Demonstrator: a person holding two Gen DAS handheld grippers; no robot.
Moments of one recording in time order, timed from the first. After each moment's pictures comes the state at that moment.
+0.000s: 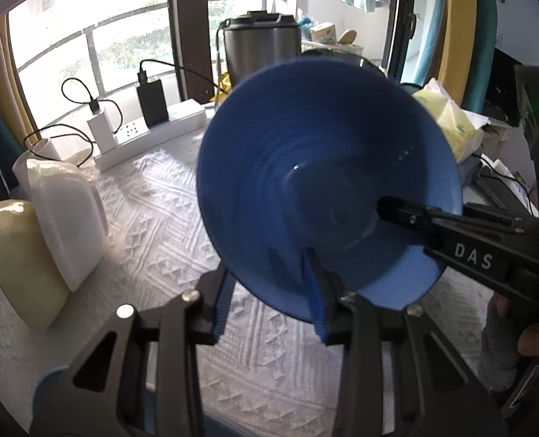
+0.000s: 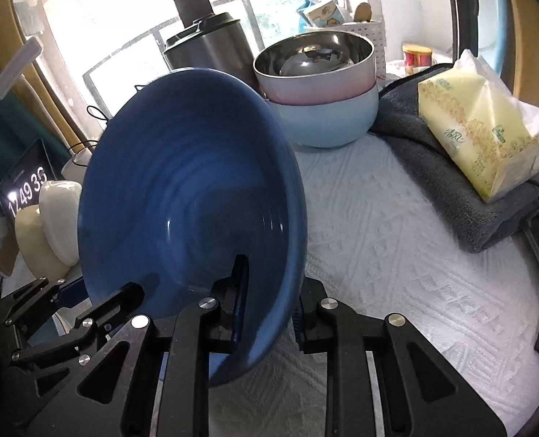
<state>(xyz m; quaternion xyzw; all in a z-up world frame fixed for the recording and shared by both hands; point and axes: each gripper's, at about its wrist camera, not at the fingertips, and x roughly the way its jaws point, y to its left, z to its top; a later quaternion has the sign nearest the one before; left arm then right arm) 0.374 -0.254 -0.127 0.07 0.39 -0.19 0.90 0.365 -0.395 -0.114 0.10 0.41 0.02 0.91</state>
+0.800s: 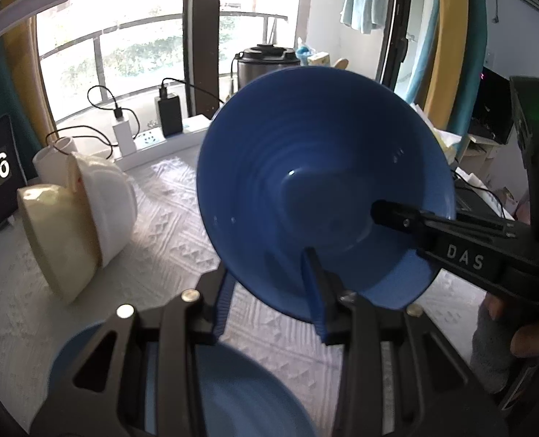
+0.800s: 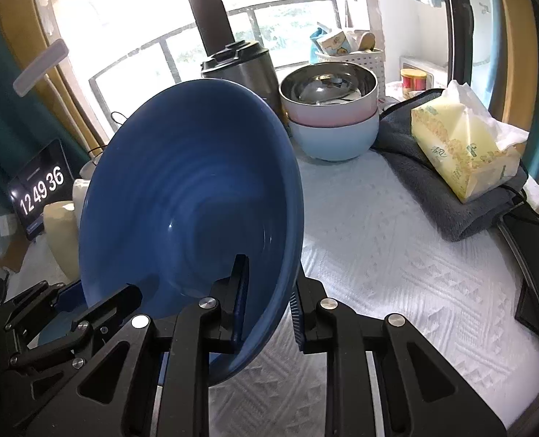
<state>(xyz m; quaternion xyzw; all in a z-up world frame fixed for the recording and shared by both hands) 0.329 -0.220 -0.100 0.04 0.36 -0.20 0.91 0.327 -0.371 -0.076 0.09 0.39 0.02 0.92</state>
